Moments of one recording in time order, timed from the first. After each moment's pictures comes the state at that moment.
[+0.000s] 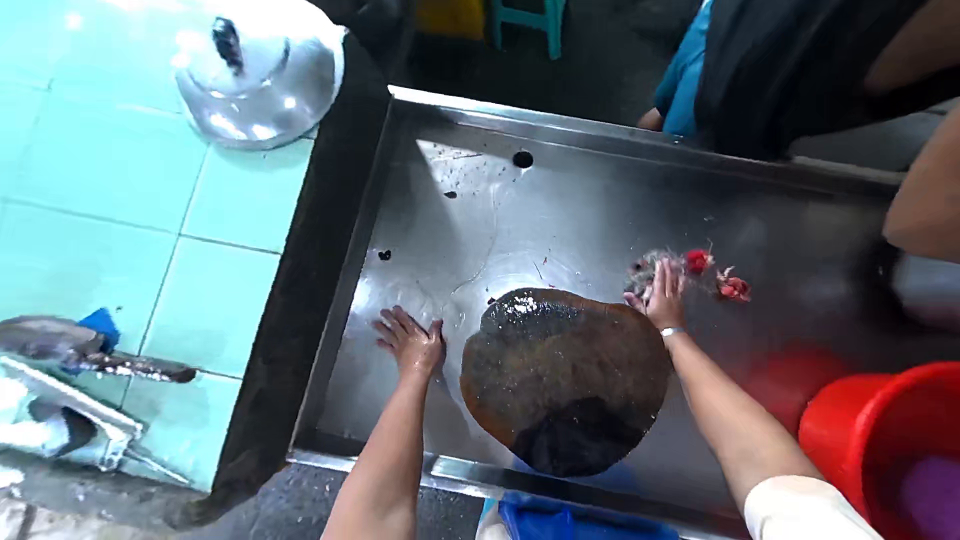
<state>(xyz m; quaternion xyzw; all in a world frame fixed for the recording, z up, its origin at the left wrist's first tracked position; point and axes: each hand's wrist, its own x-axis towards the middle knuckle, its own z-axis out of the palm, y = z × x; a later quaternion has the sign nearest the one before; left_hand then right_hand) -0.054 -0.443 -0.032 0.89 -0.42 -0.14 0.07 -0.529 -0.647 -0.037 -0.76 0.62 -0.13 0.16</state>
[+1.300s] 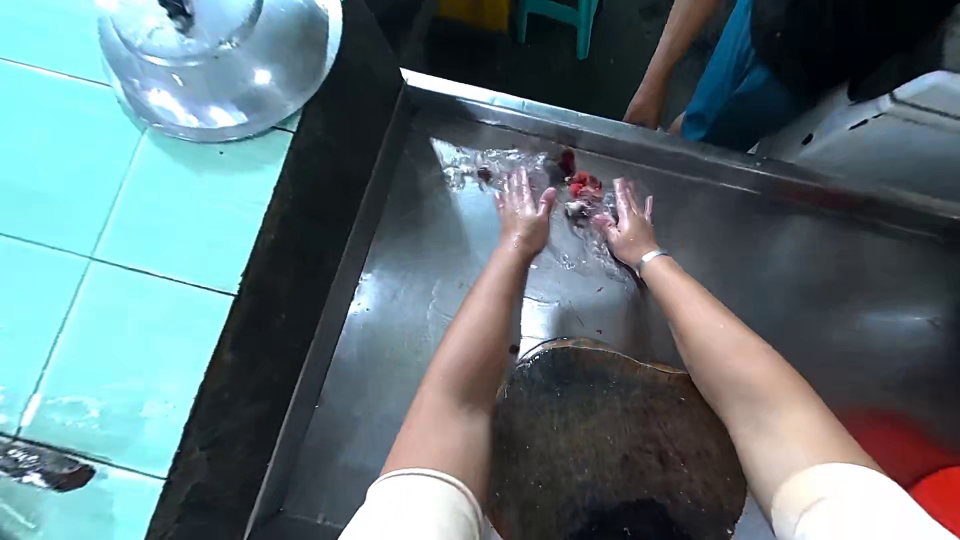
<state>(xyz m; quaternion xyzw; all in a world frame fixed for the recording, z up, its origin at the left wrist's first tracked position) -0.097 -0.779 -0.035 0.75 -0.56 -0.22 0.26 -0.324 -0.831 -0.031 -0.80 0.52 -0.12 0.26</state>
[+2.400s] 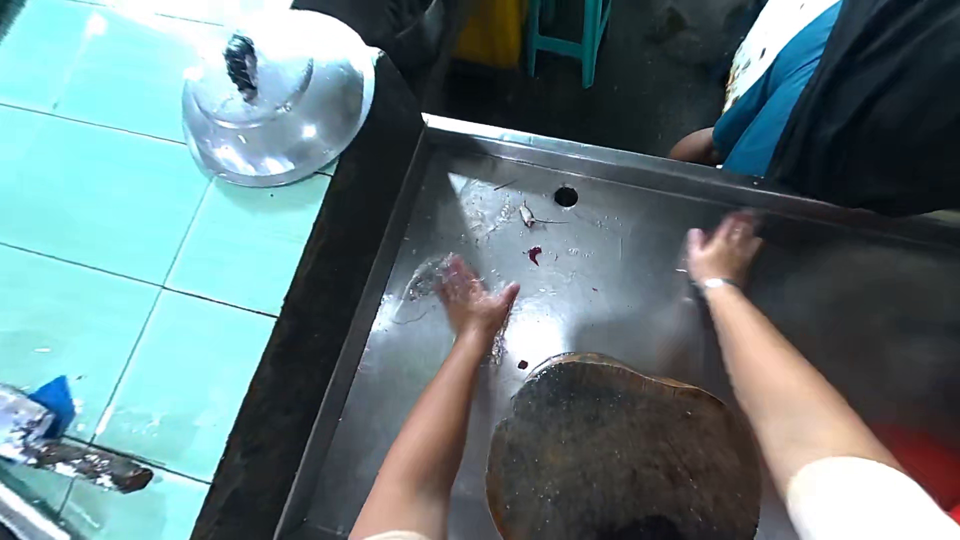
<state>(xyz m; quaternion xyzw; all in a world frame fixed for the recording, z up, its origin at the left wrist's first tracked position) -0.055 -0.646 -0.035 0.87 -0.48 -0.10 0.11 -0.432 -0.844 -0.029 -0.66 0.74 -0.10 0.09</state>
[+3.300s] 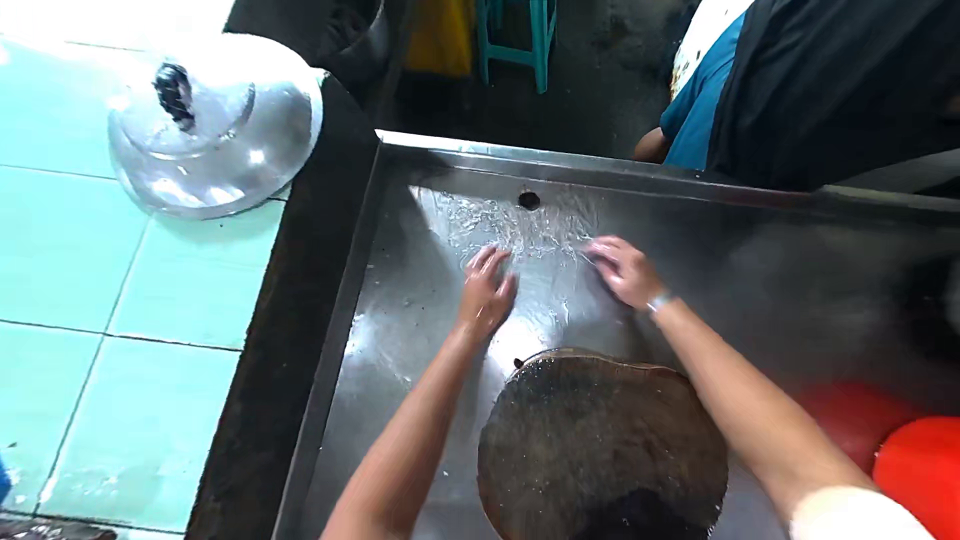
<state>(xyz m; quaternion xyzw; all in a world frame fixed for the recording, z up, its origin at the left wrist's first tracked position) -0.077 -0.687 -0.012 0.68 -0.64 -0.23 0.26 -0.383 -0.783 -0.001 -0.84 0.41 -0.21 0.27</state>
